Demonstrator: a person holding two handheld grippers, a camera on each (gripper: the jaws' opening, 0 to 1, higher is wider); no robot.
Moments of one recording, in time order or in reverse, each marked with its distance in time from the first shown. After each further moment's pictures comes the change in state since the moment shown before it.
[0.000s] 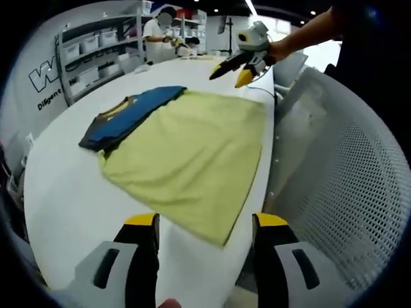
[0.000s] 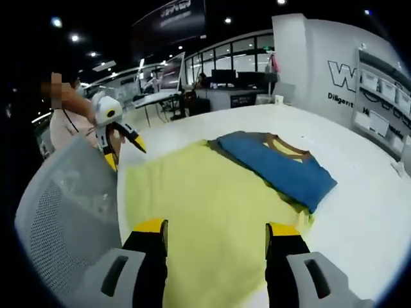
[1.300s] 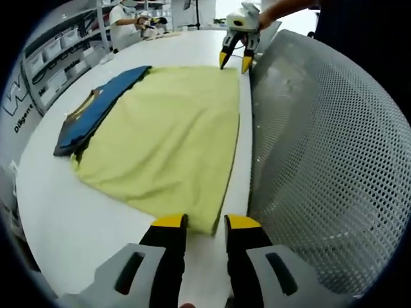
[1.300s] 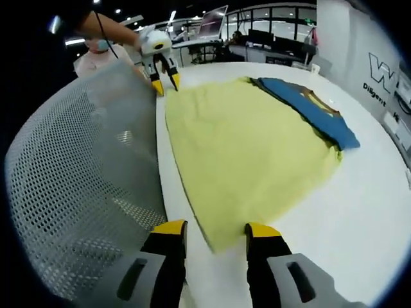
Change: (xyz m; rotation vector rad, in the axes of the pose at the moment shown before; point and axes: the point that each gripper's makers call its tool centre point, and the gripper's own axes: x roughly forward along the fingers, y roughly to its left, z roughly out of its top) left arm 0.012 -0.018 -0.020 0.177 0.195 -0.117; right arm -0.048 0.039 -0.109 -0.196 0.299 0.147
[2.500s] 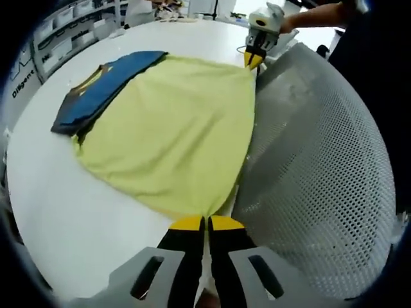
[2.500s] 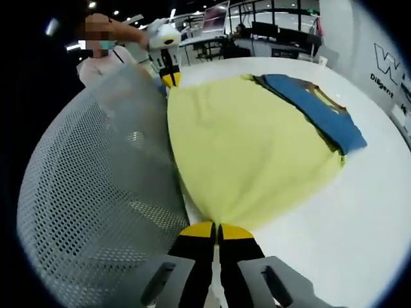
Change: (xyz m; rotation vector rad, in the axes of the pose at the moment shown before) left arm -0.021 -0.007 0.003 -0.209 0.070 -0.093; right arm -0.015 0.018 0.017 0.074 0.048 0.095
